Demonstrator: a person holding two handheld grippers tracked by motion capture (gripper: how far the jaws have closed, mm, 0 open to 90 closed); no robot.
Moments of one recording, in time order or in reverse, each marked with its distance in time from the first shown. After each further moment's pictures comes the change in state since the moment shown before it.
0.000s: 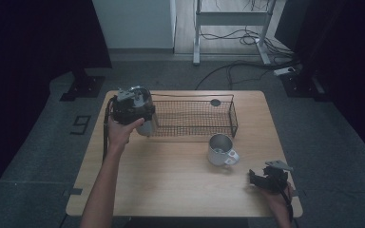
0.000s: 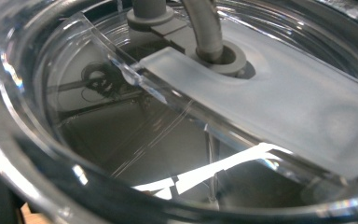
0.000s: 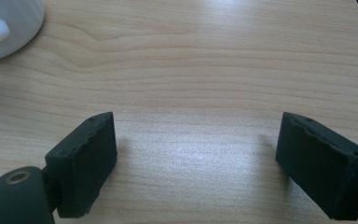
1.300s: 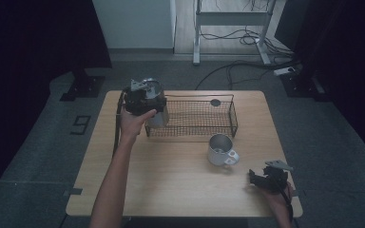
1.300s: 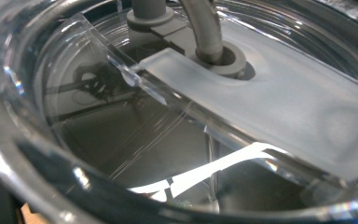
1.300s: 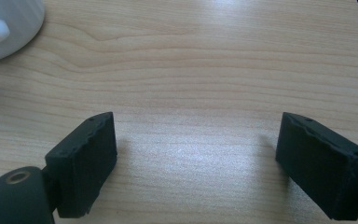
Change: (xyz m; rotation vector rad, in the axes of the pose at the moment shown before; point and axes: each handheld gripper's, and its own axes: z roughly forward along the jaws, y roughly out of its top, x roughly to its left) left arm -0.023 0.029 0.027 -0.001 -0.019 0.012; right arm 0.000 0.000 0.000 0.001 0.001 0.000
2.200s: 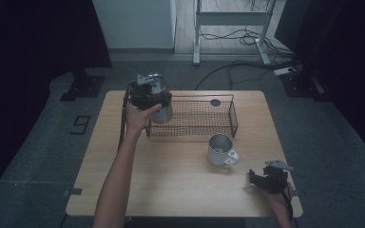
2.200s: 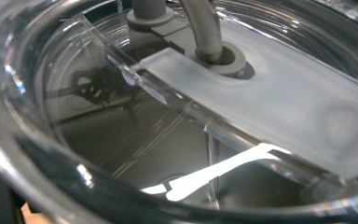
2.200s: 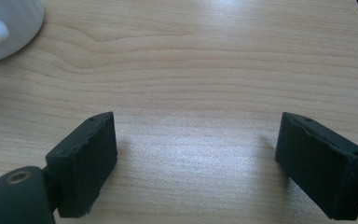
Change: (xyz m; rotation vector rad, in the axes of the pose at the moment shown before) left arm -0.005 0.014 0.020 0.002 -0.010 0.008; right arm 0.000 0.000 0.001 -0.001 -0.001 -0.002
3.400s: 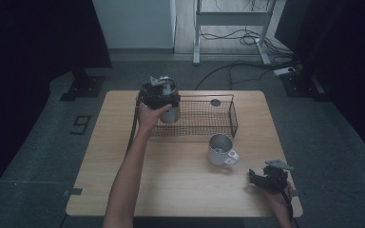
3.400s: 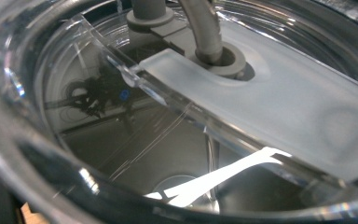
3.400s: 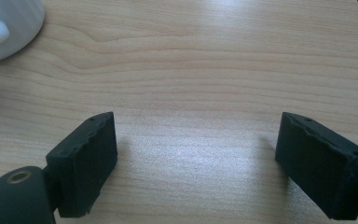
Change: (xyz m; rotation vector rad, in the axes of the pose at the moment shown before) left arm -0.006 -0.012 0.054 0.037 -0.003 0.017; right arm 0.000 0.000 0.000 0.000 0.004 -0.002
